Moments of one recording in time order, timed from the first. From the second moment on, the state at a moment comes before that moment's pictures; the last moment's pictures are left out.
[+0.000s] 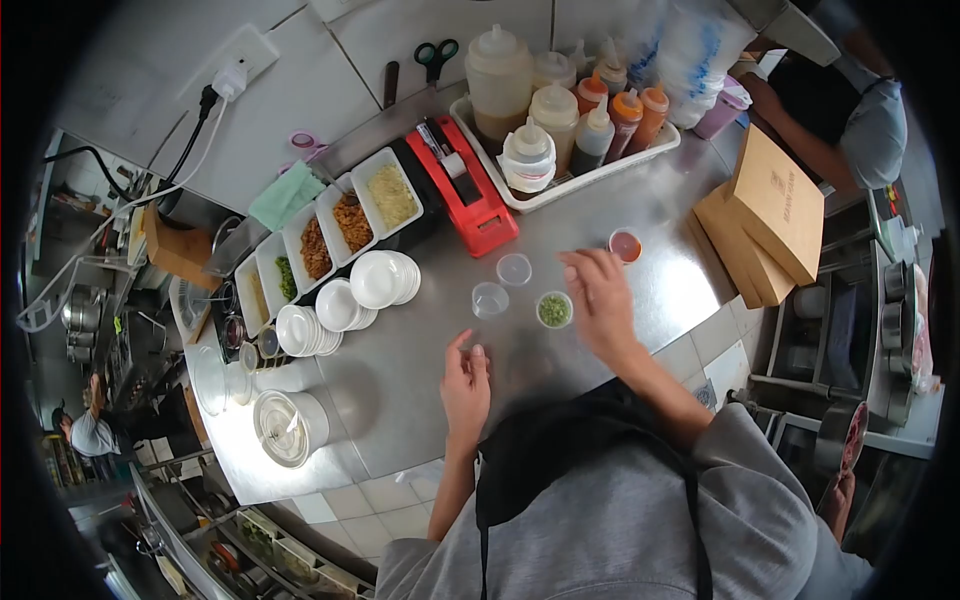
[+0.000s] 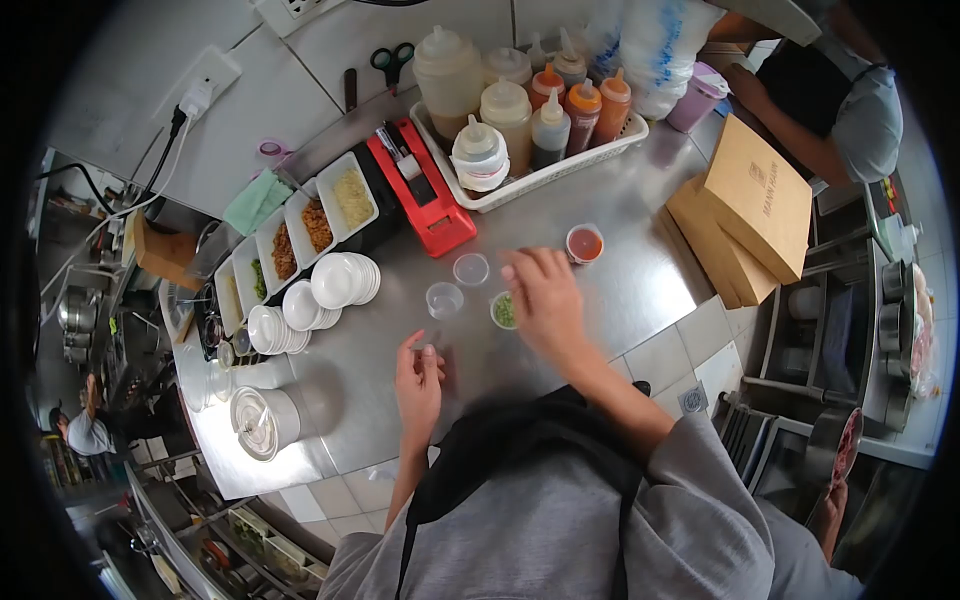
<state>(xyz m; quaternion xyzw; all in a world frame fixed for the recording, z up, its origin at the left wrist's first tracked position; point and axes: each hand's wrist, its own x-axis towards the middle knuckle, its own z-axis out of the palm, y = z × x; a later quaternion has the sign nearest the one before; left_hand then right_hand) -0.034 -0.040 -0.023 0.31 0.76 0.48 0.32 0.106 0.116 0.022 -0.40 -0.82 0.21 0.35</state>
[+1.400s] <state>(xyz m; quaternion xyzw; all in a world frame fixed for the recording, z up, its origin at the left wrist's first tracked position) -0.059 -0.073 -0.082 0.41 0.63 0.58 0.31 0.053 0.086 -0.009 -0.30 -0.88 0.31 0.21</state>
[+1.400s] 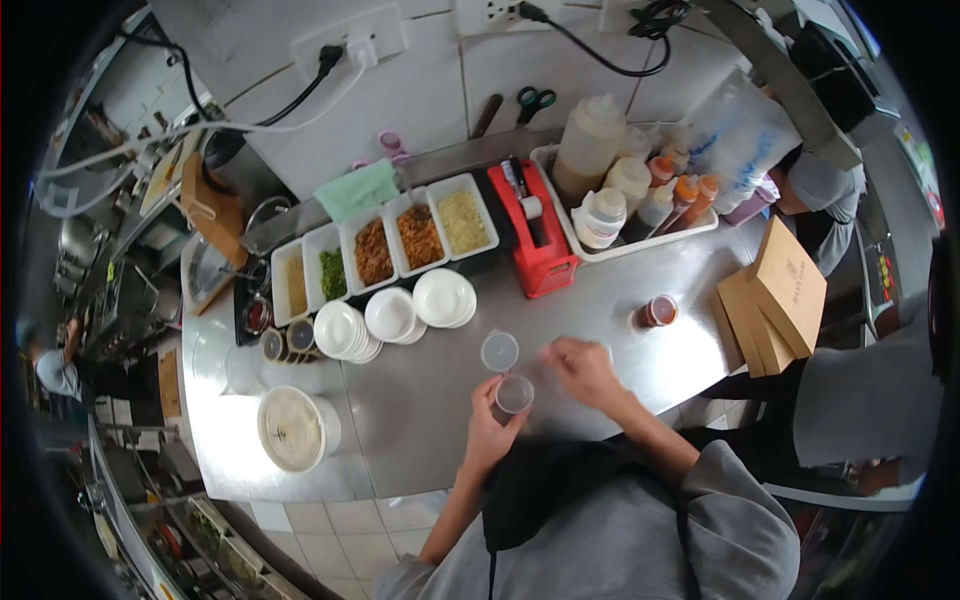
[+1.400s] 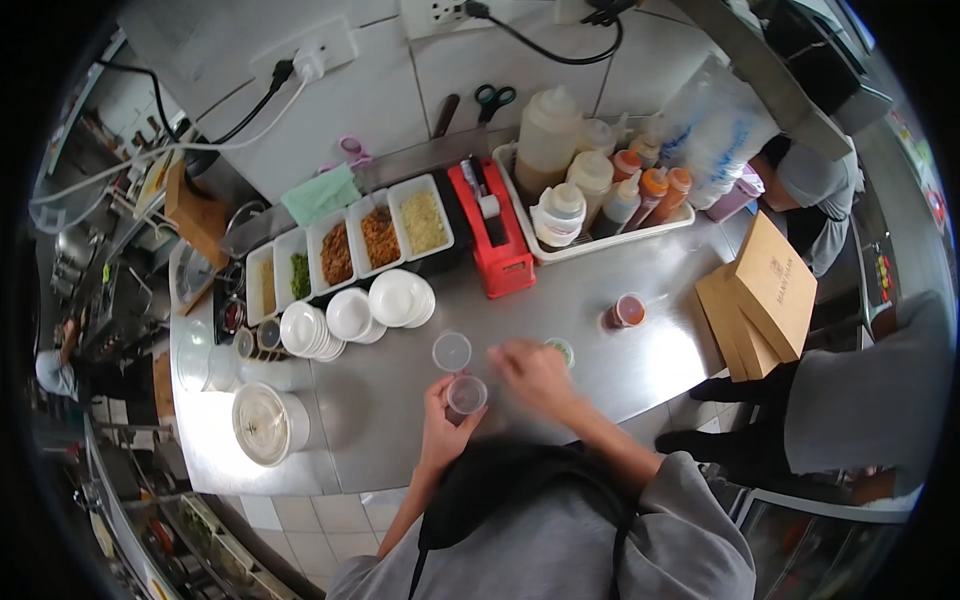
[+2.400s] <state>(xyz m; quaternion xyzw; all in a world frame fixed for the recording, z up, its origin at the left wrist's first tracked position) -0.048 -0.059 -0.083 0.27 0.67 0.67 0.17 0.024 0.431 0.144 -0.41 -0.89 -0.13 0.12</state>
